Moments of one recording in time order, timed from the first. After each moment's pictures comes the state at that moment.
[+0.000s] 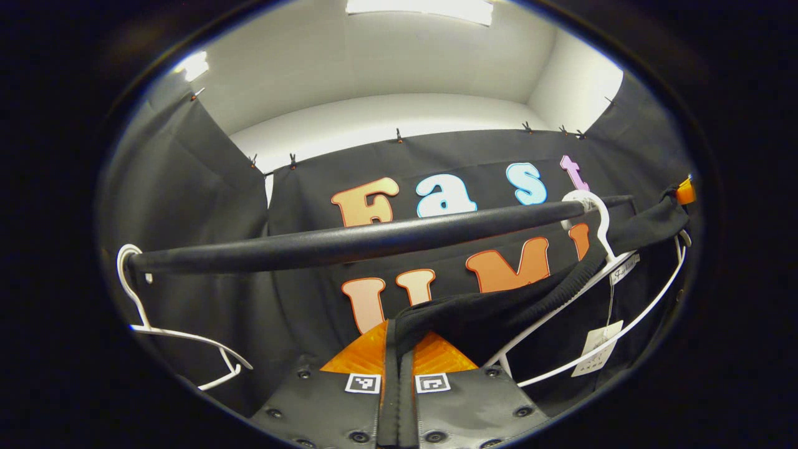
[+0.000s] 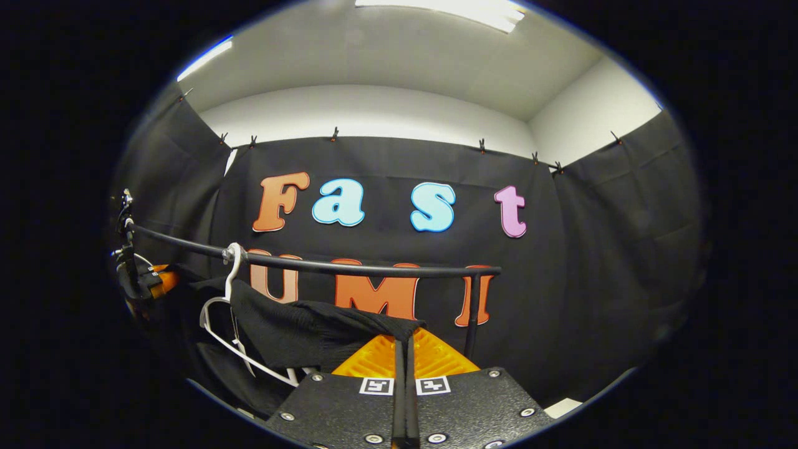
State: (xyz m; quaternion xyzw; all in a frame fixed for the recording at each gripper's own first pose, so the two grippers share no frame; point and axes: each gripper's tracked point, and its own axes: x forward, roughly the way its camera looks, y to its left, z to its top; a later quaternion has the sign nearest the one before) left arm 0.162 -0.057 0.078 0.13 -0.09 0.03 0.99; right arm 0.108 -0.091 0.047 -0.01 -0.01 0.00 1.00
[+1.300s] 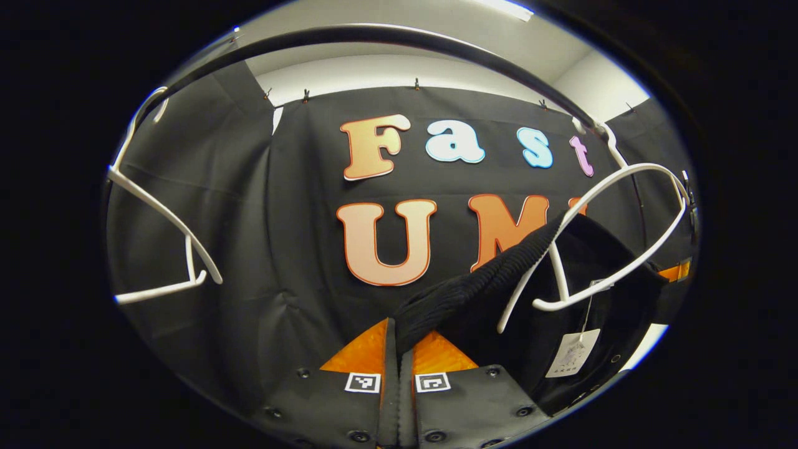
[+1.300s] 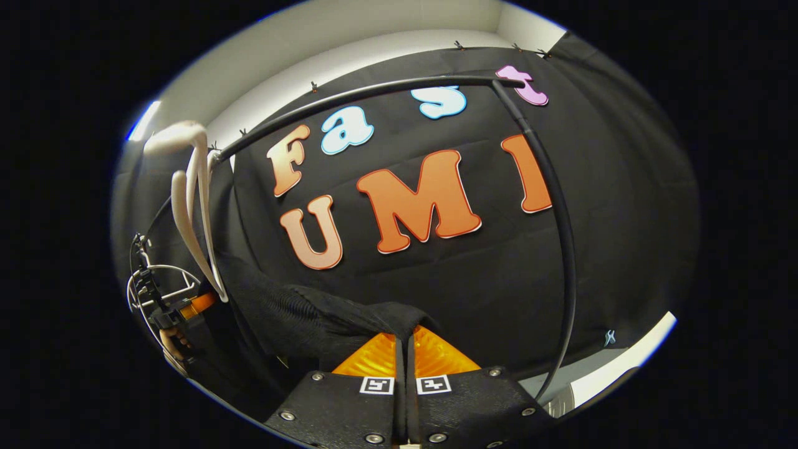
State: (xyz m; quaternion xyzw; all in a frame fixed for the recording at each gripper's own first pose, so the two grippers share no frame) left arm 0.172 -0.010 -0.068 0.05 0.02 0.02 1.00; right arm 0.158 -0.040 -0.188 0.16 0.14 0.11 0.97
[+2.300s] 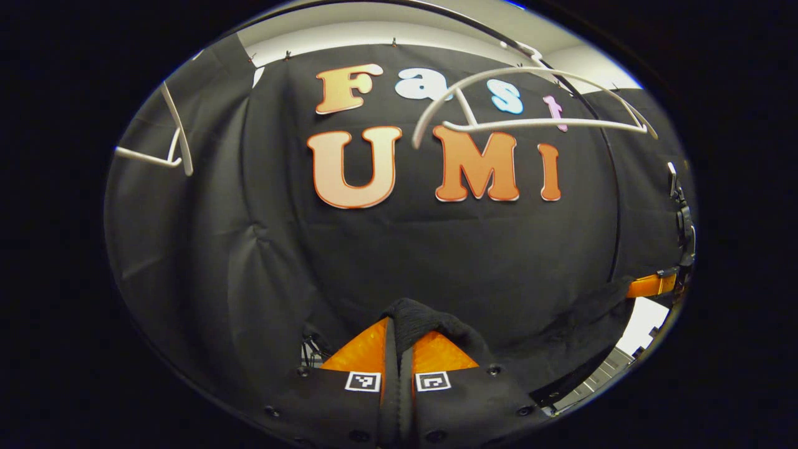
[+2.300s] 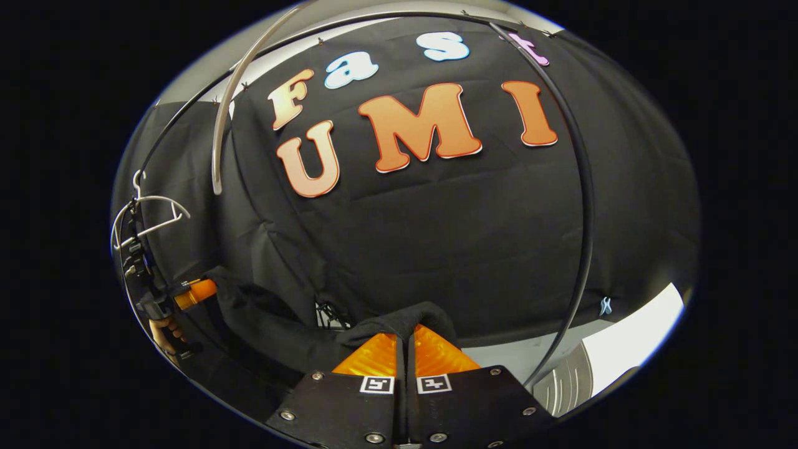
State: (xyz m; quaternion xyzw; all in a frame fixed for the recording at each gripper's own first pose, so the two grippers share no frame) left arm 0.112 -0.064 -0.232 0.05 0.14 -0.04 0.99; right arm 0.085 0.012 -0.346 0.12 0.24 0.11 0.96
